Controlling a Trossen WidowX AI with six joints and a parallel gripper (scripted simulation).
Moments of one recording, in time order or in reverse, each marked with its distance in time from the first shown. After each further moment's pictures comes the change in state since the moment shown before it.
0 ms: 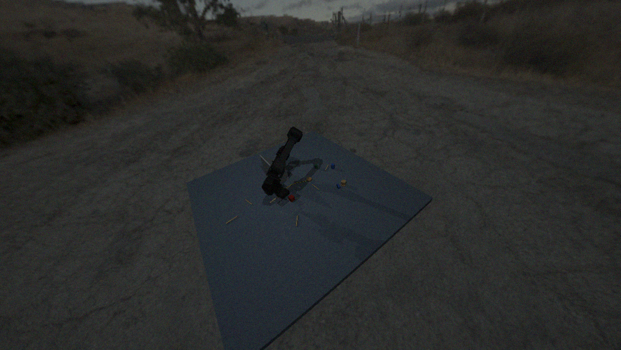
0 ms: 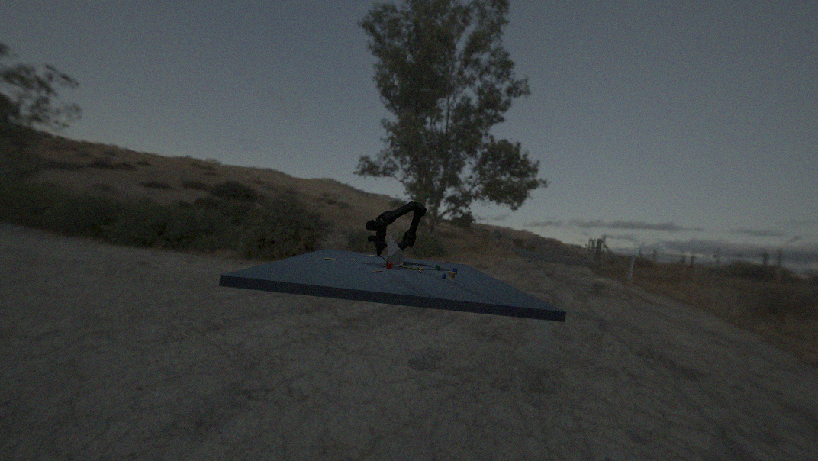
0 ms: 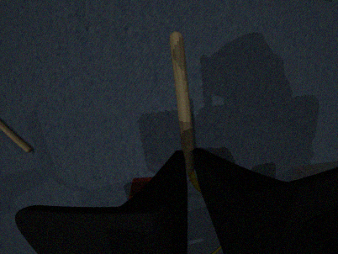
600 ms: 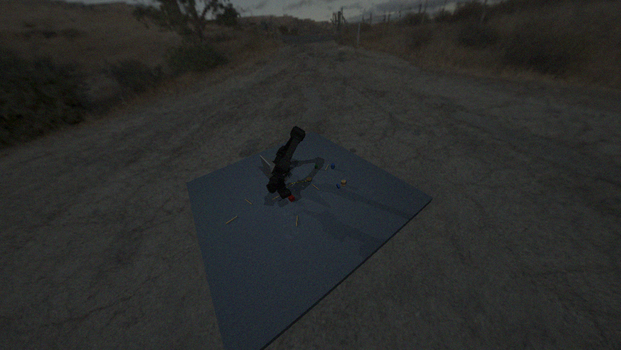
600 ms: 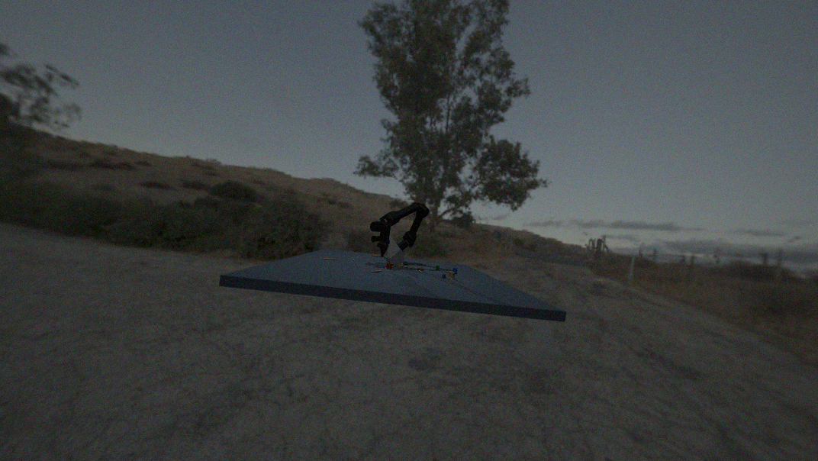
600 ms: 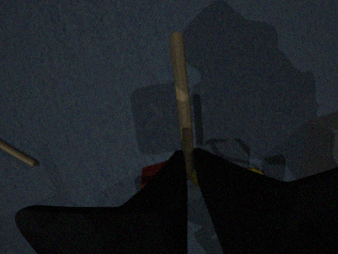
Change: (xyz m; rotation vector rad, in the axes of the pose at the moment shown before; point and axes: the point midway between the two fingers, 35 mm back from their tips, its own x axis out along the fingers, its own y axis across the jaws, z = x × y) arm -0.001 0.008 -0.023 0.231 0.003 -0.035
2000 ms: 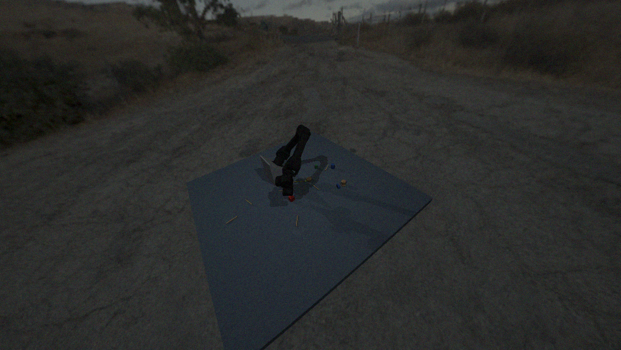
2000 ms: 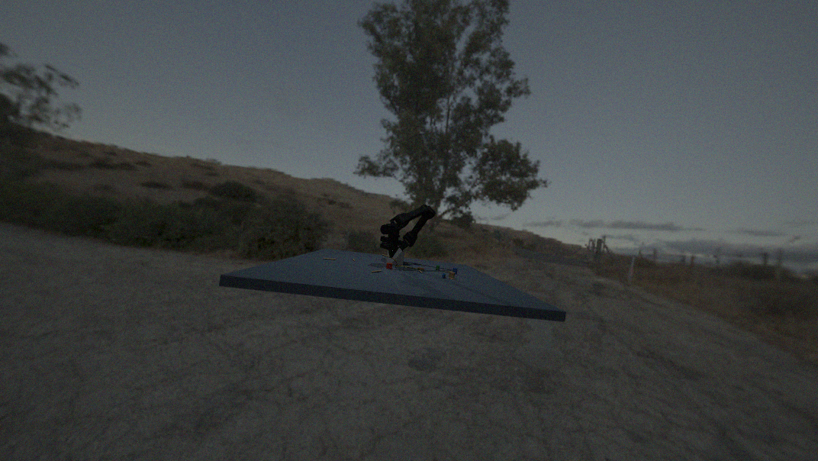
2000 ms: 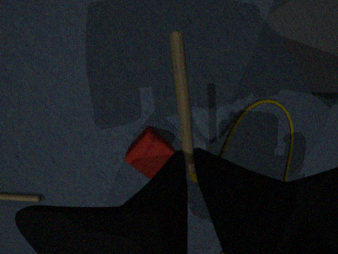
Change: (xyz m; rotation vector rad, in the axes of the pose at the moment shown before) arm 0.000 -0.001 -0.057 0.539 -0.028 -0.078
